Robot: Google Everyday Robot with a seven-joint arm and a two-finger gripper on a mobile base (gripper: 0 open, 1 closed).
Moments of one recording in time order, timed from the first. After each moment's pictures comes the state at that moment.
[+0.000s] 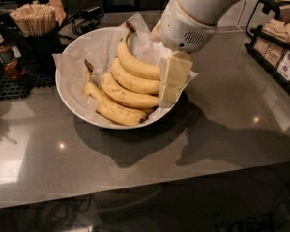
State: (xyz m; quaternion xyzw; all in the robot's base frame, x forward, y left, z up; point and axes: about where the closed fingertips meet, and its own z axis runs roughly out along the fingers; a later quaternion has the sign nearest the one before) arm 0.508 -0.025 0.951 -0.73 0.65 0.07 0.20
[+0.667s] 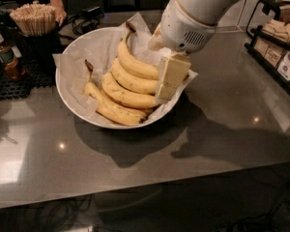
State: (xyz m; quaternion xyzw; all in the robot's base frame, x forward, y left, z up) arm 0.509 -0.025 0.951 -0.73 0.65 0.07 0.20
